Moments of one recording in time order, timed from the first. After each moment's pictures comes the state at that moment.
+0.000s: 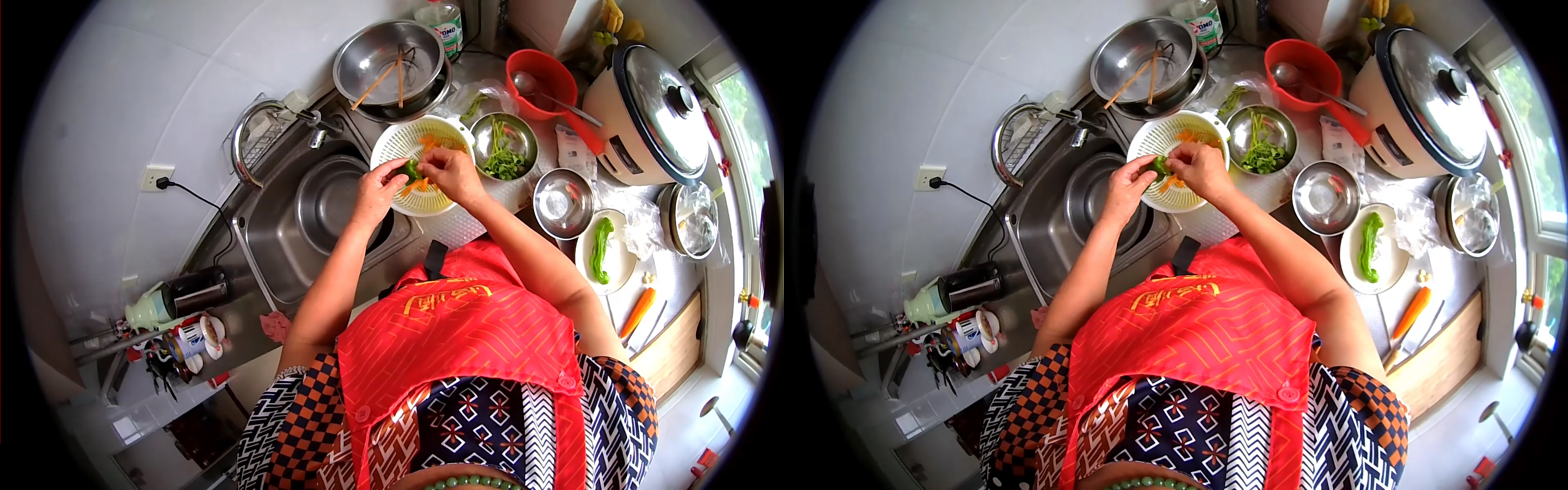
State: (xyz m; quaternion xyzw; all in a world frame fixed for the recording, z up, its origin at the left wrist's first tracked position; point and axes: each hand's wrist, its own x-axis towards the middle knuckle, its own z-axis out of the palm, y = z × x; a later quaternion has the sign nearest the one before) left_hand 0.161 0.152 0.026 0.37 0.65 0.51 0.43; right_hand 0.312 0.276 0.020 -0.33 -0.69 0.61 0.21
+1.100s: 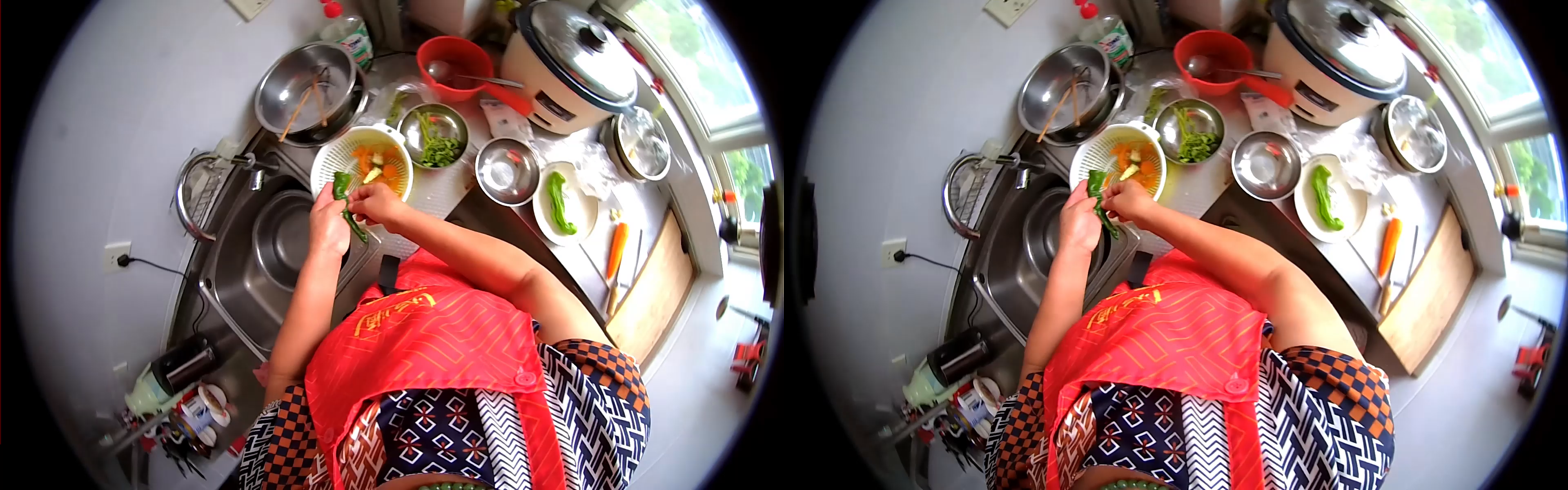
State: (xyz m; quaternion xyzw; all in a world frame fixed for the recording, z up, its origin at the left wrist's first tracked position) left_hand 0.190 0.153 0.052 0.12 0.52 0.65 0.54; right_hand 0.289 0.218 -0.002 -0.40 -0.41 0.81 0.10
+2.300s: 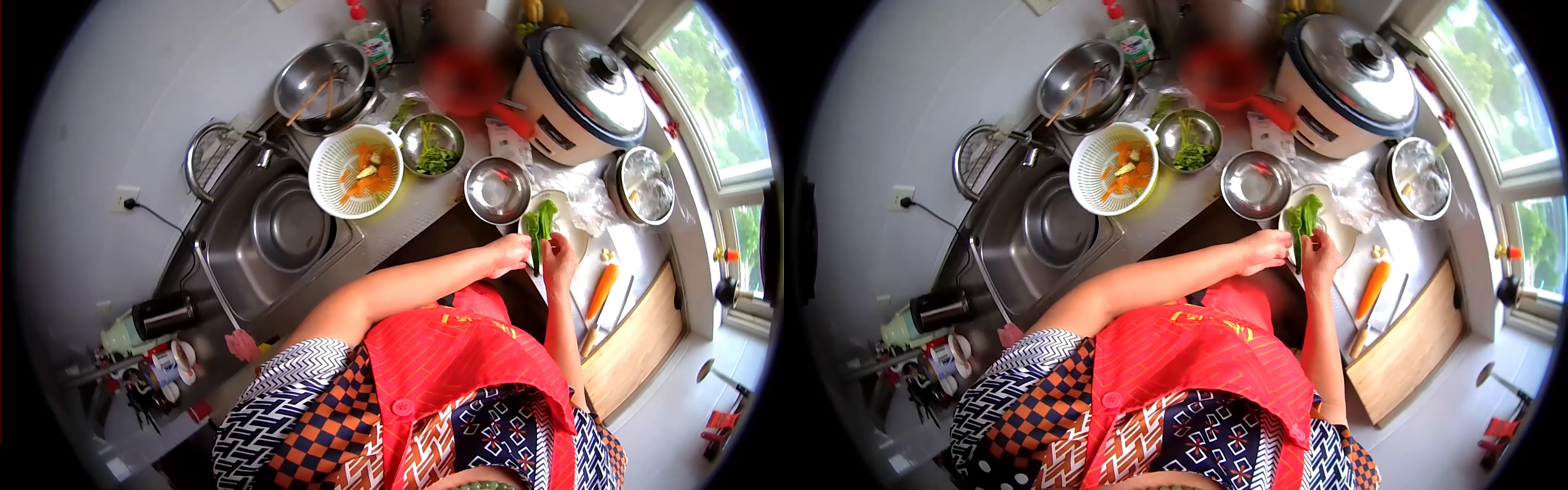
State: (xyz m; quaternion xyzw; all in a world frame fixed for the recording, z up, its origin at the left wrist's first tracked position) left_hand 0.510 0.221 0.004 0.15 0.43 0.27 0.85; right_hand 0.666 0.229 0.009 -0.68 -0.64 0.25 0.26
